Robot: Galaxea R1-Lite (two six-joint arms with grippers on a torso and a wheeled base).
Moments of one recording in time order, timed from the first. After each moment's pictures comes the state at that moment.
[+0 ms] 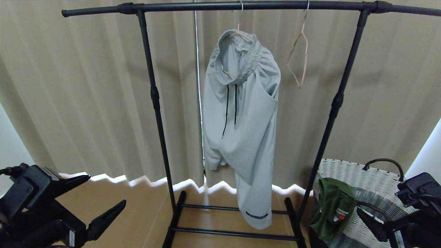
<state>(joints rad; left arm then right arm) -0.16 1.16 -0.16 -0.71 -0.16 0.37 0.31 1.19 -0.14 -0.56 -0.35 -0.20</state>
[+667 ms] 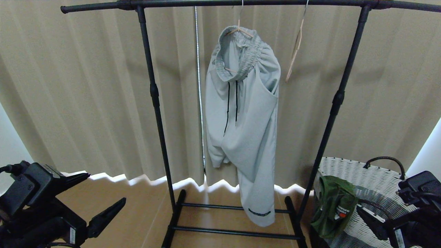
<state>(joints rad) -0.16 1.17 -0.17 -0.71 -0.15 0.38 0.31 1.19 -0.15 -0.56 -0.34 -0.20</state>
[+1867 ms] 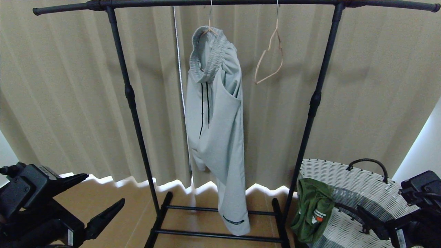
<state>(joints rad) -0.16 1.15 -0.16 -0.71 -0.15 0.38 0.31 1.17 -0.15 -0.56 -0.34 -0.20</state>
